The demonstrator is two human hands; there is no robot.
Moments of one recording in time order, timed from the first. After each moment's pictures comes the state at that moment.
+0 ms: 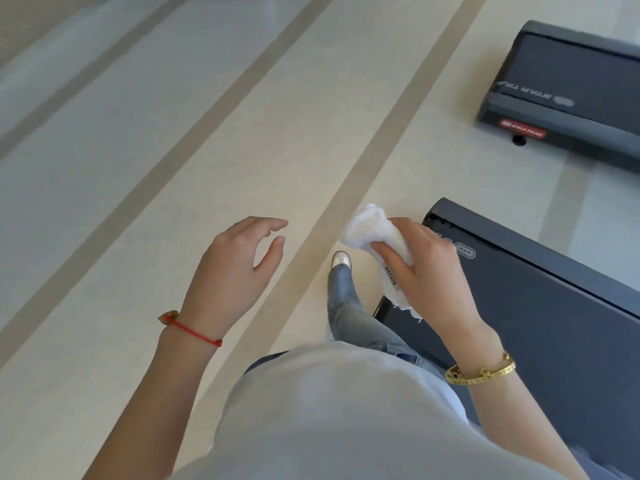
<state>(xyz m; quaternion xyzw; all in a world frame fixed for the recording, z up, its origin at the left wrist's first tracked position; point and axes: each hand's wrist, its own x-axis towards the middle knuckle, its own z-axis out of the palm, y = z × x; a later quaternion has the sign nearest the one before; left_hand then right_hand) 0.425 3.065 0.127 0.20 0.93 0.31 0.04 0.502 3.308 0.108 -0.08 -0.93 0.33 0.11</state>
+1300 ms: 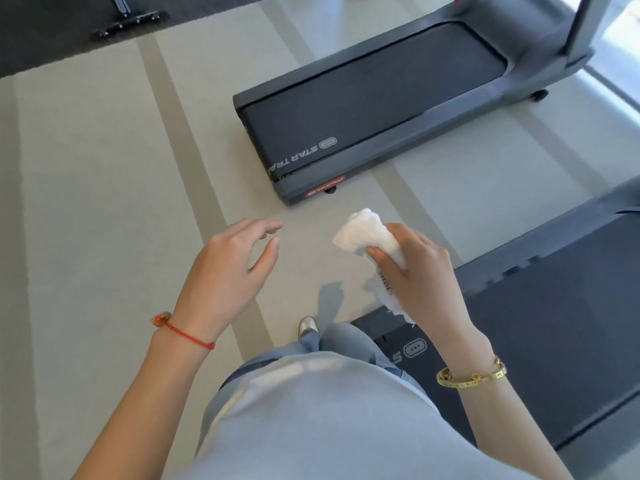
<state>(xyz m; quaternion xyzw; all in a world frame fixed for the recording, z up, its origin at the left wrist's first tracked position) -0.141 3.779 0.133 0.63 0.72 0.24 0.18 0.106 3.841 0.115 -0.54 -0.77 0.26 0.22</state>
